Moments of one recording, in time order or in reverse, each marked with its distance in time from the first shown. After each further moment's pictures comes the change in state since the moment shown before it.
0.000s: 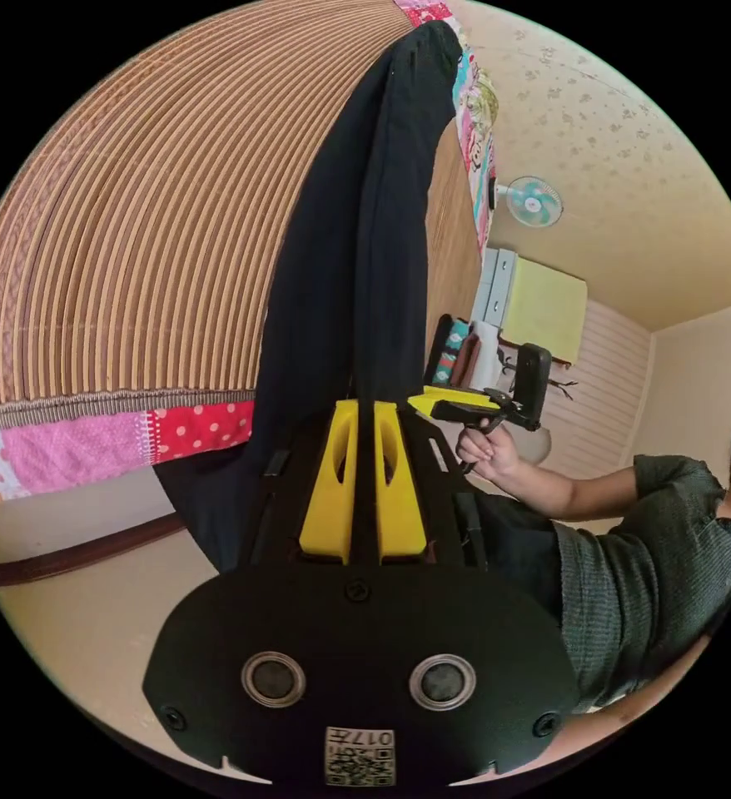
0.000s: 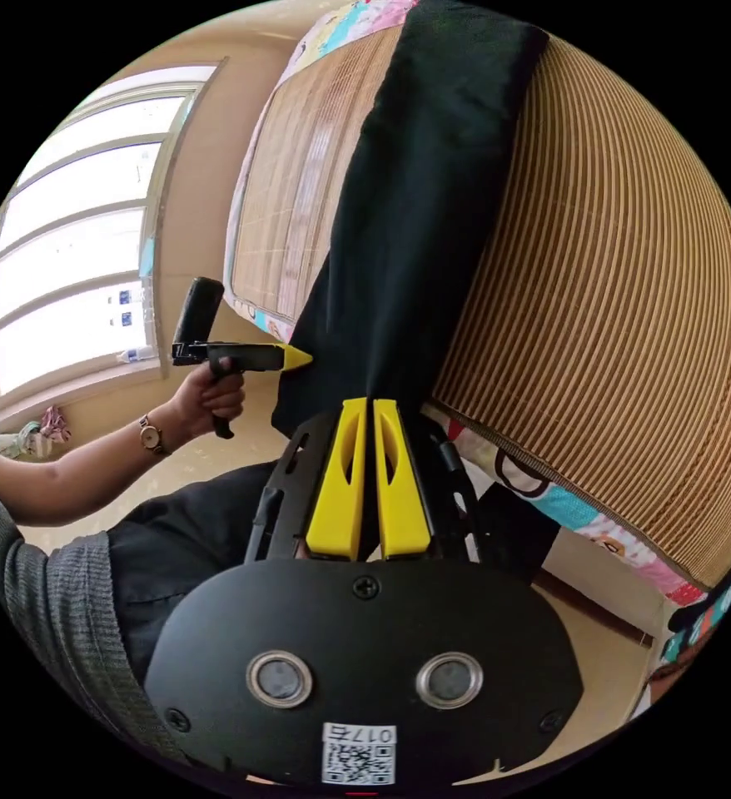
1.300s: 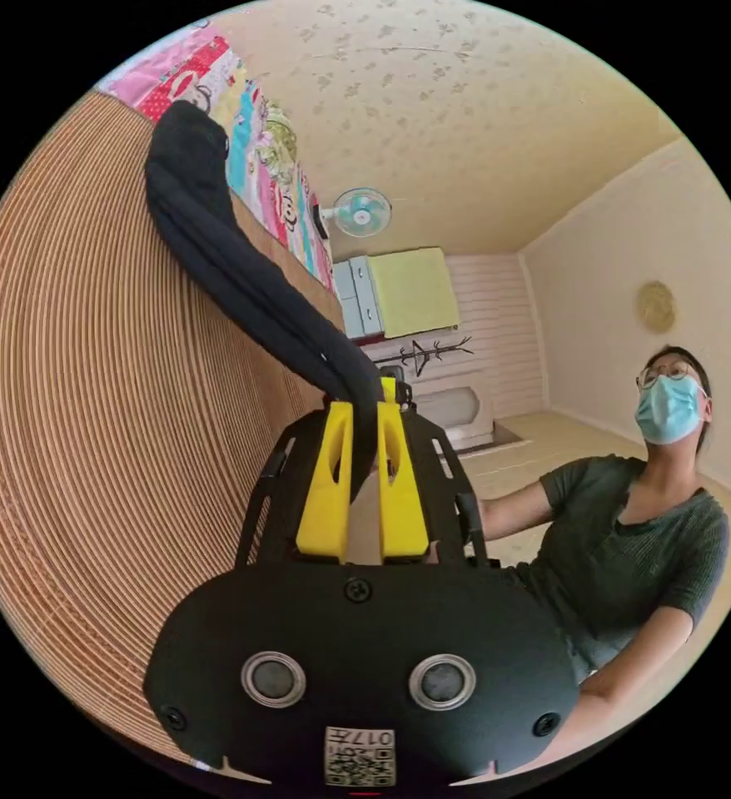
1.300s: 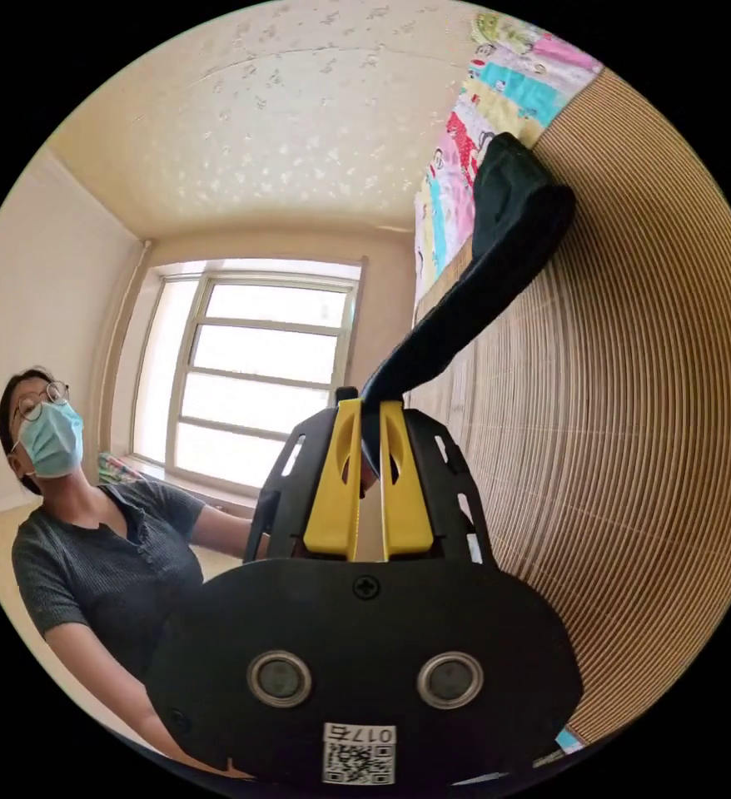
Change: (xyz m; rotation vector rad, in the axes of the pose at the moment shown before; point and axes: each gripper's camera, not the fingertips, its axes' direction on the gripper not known) left arm 0.205 -0.084 -0.035 0.131 0.315 0.590; right arm 0.082 -0.013 -0.112 0.663 -0.695 -0.189
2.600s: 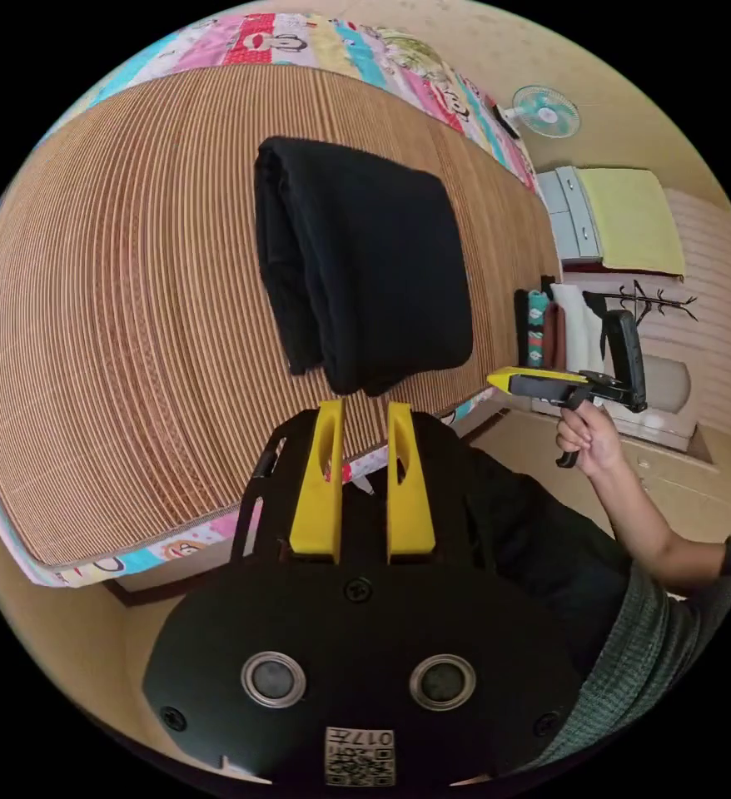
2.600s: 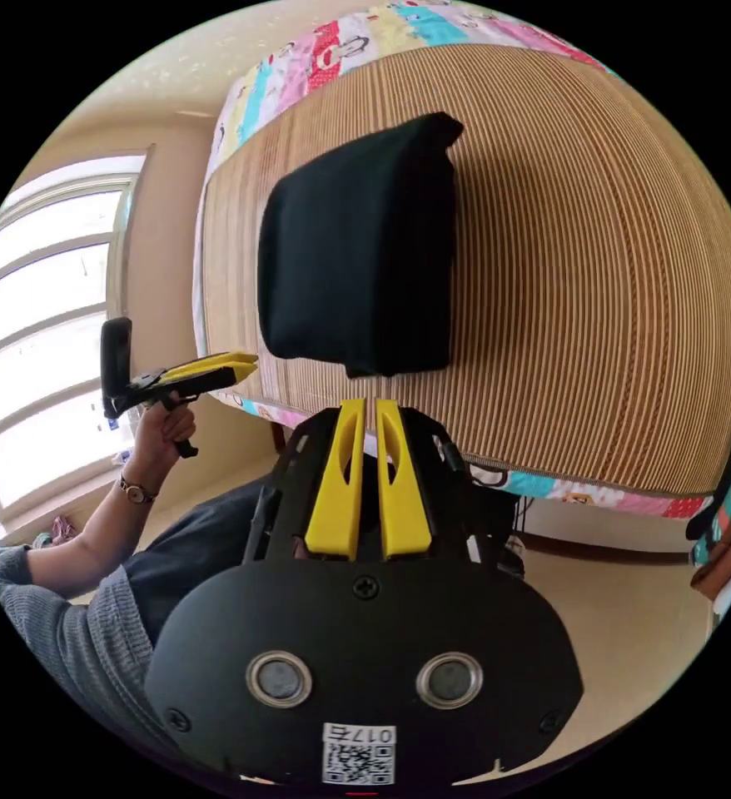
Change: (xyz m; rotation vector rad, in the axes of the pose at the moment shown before) left arm 0.065 0.147 0.155 -0.344 -0.746 -0.392; right arm 0.034 0.064 0.083 -0.474 0.822 0.382
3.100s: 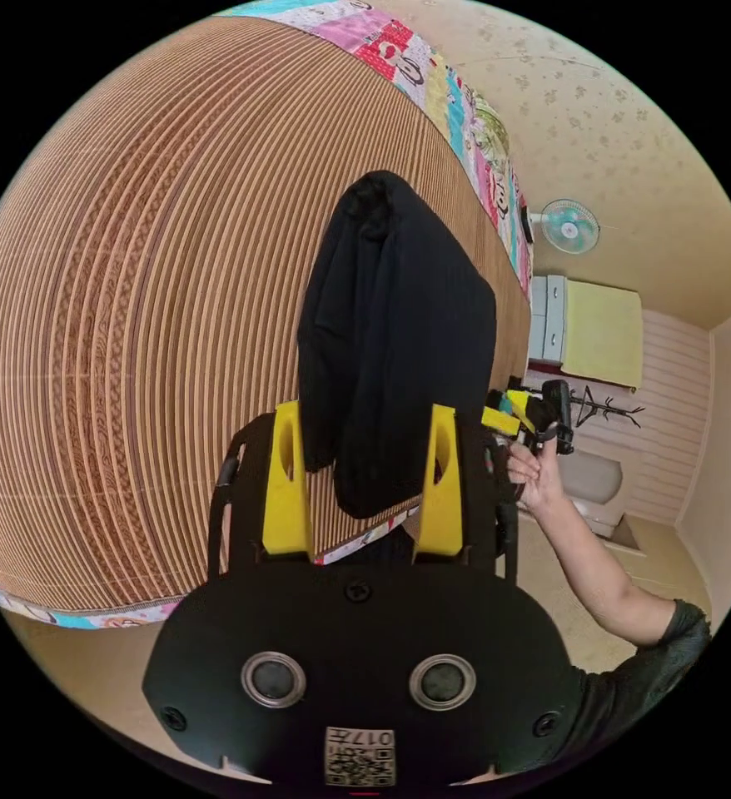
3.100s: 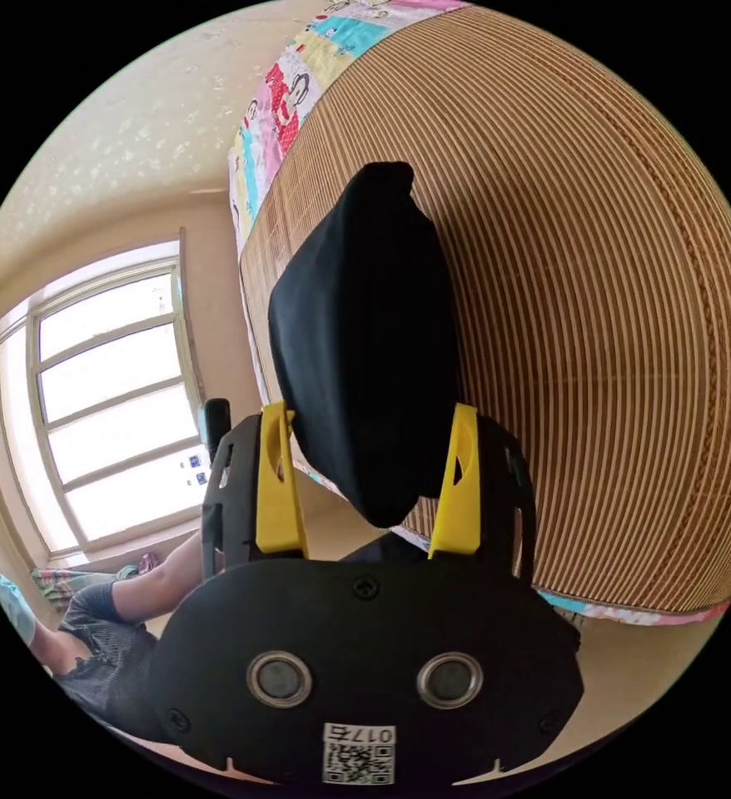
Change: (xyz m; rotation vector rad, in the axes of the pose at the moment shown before) left arm -0.069 -0.097 -0.030 0.159 0.215 -0.148; right arm 0.064 -0.187 -0.073 0.133 -0.356 0.051
